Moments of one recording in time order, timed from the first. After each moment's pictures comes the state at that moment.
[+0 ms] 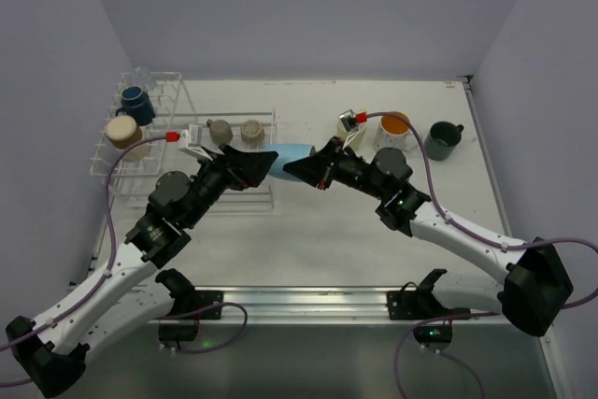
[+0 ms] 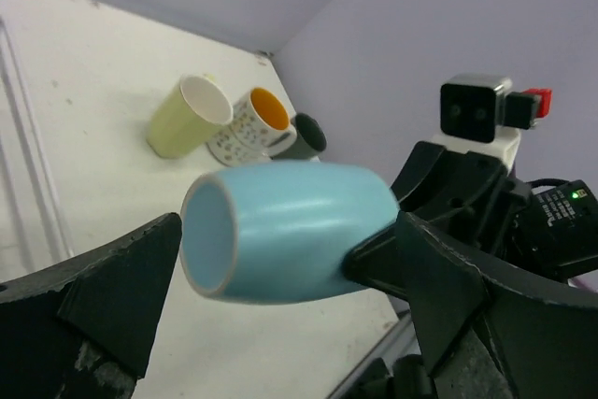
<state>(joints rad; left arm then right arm) -0.67 0.72 0.65 0.12 -0.06 -0.82 0.76 1.19 0.75 0.60 -0.40 0.85</state>
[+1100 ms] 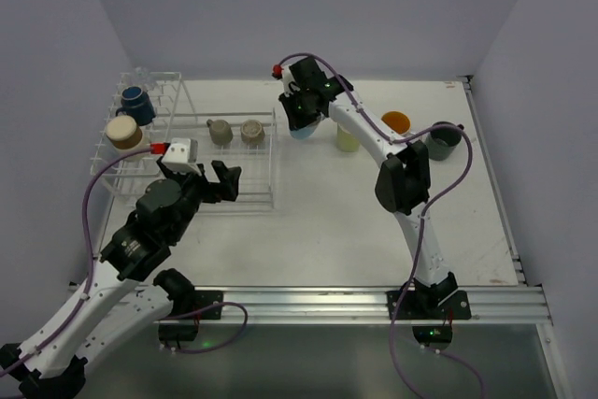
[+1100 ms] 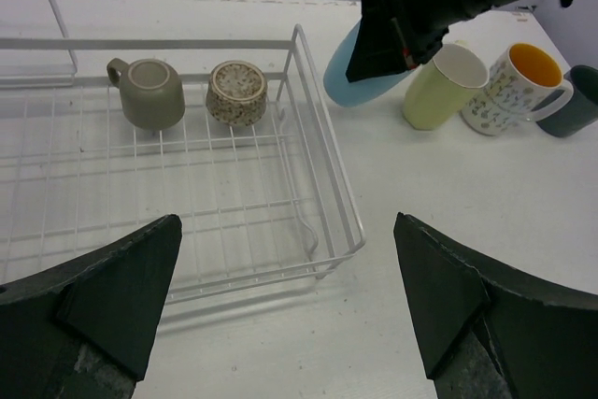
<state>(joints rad) -0.66 0.57 0.74 -0.36 -0.38 -0.33 0.59 2.30 2.31 -0.90 -0.11 0.01</state>
